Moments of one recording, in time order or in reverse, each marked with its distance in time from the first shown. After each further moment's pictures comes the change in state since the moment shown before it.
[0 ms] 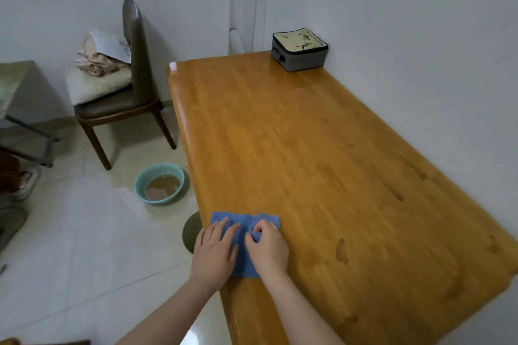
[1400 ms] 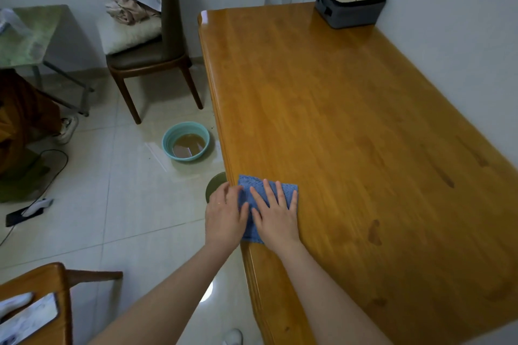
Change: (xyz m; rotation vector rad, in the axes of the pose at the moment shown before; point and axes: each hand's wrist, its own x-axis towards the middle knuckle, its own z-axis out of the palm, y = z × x) left_hand -0.003 -0.021 0.019 -0.236 0.209 -0.283; right_hand 0.014 0.031 0.075 -0.509 -0.006 -0.517
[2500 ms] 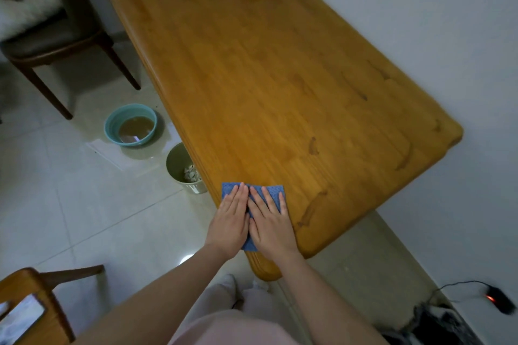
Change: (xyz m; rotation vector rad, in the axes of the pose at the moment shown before) left_hand -0.146 0.018 0.020 0.086 -0.384 0.547; right_hand -0.196 -0.001 -0.011 0.061 -0.045 0.139
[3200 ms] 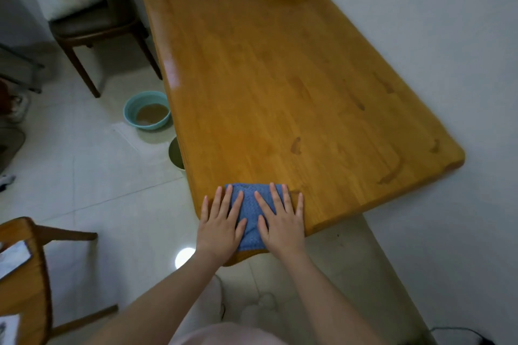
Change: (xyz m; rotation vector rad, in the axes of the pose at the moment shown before) left_hand -0.020 0.091 0.028 0.223 -0.068 -0.306; right_hand -0.044 0.106 -0.018 -0.032 0.005 -0.049
